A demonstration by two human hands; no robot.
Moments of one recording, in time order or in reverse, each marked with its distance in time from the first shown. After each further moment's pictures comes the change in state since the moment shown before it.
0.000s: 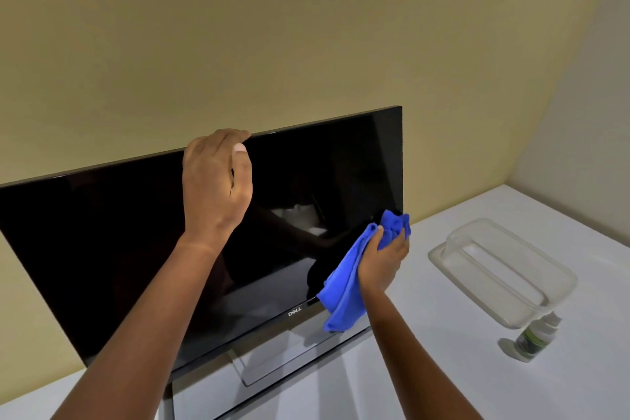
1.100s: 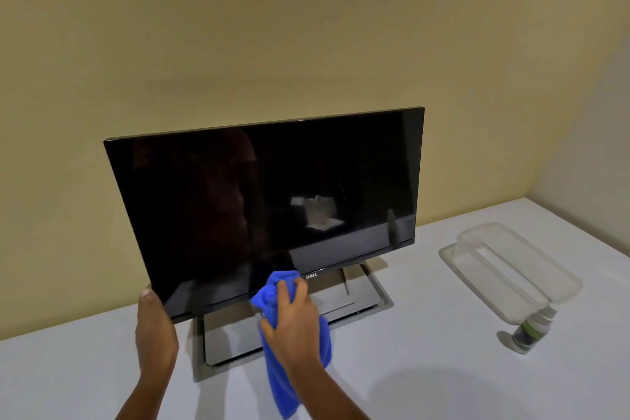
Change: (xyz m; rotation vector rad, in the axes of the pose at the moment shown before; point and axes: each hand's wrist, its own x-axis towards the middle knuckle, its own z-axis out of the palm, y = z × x) left_hand -0.213 -0.085 -0.068 -0.334 0.082 -1.185; right_hand -0.195 0.001 -0.042 -0.764 -0.932 -0.601
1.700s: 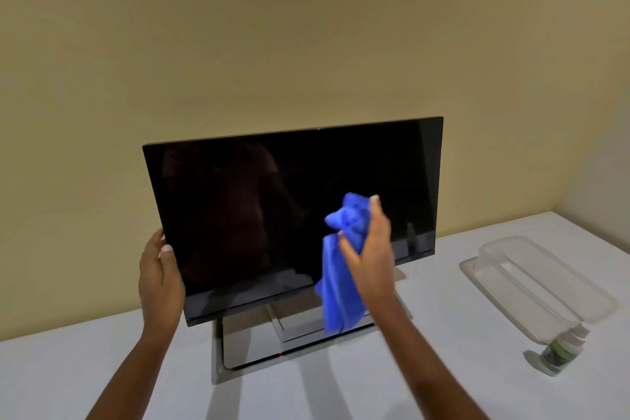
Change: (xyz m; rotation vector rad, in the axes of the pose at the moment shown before) left_hand 0.025 0.051 -0.014 0.002 0.023 0.492; right_hand 0.043 0.032 -0.103 0.552 0.565 -0.159
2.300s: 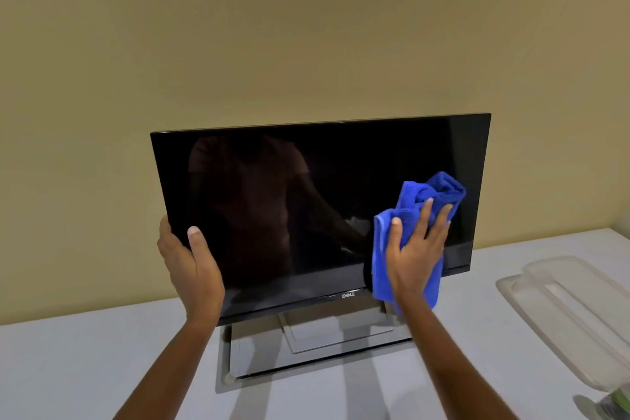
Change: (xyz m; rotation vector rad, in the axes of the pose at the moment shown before) left_hand 0.002 0.014 0.047 -0.048 0.268 -0.009; right_hand 0.049 0.080 0.027 -0.290 0.285 0.056
